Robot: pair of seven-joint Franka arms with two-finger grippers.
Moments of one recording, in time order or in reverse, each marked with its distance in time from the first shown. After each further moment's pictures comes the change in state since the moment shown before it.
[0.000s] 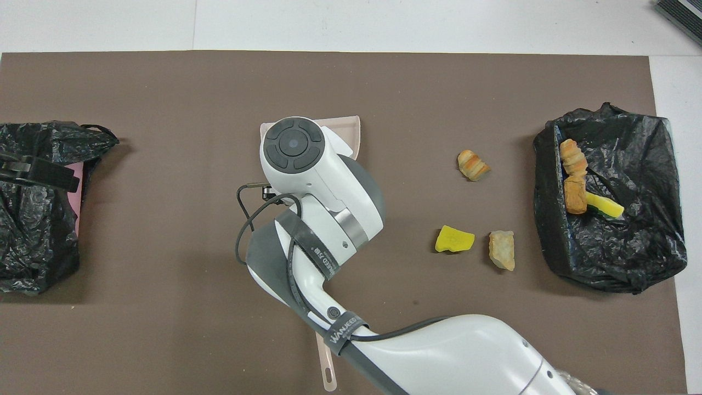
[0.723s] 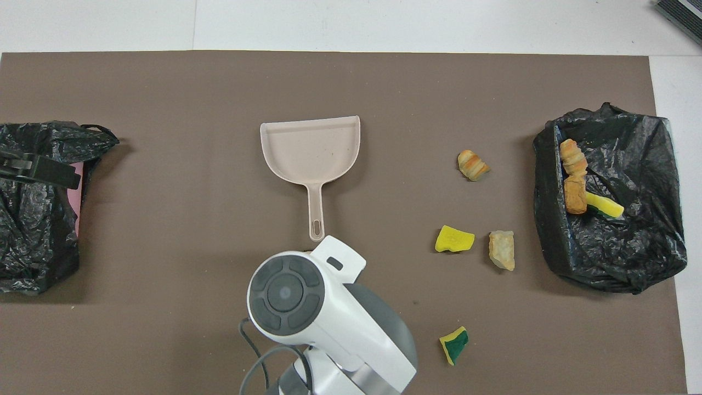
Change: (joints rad) left arm 0.000 0.000 -0.001 -0.002 0.000 0.012 0.000; right arm 0.114 -0.514 0.032 -0.646 0.066 -0.010 -0.002
